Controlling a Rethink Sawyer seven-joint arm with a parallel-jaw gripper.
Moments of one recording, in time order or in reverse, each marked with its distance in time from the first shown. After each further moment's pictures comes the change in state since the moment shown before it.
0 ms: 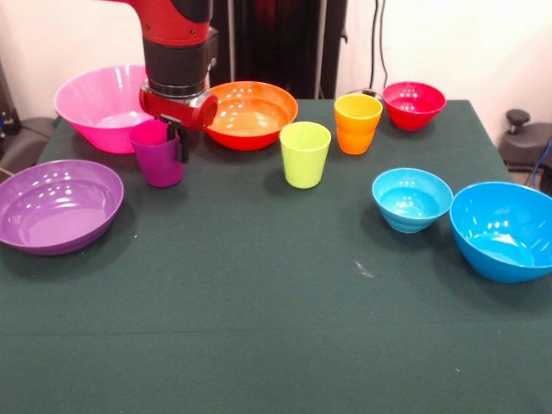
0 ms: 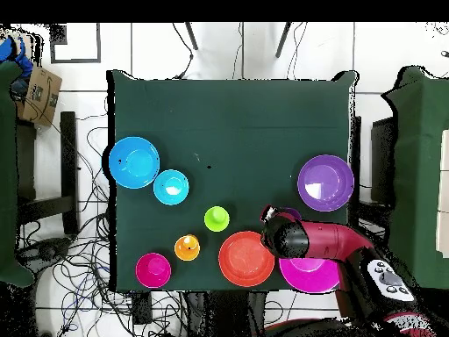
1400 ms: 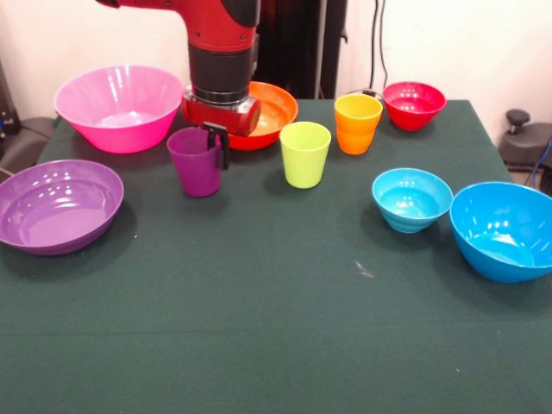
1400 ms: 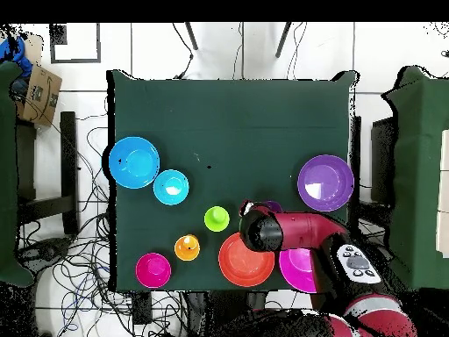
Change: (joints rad) arm 0.123 0.001 -0.001 -0.002 0.025 0.000 0.000
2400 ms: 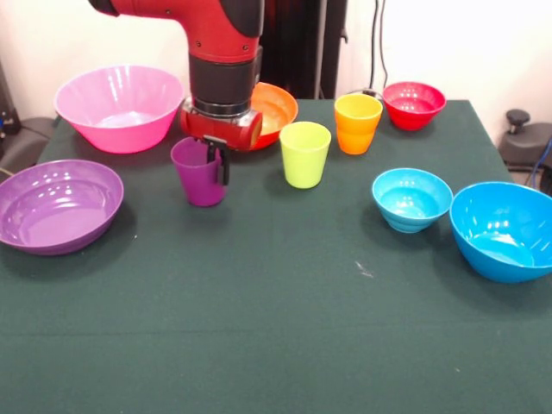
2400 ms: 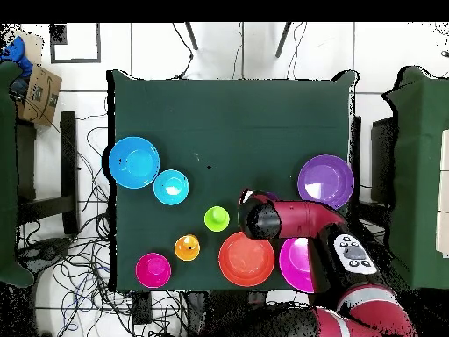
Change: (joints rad) arm 0.022 0.018 0.001 -0.068 0.034 0.012 0.000
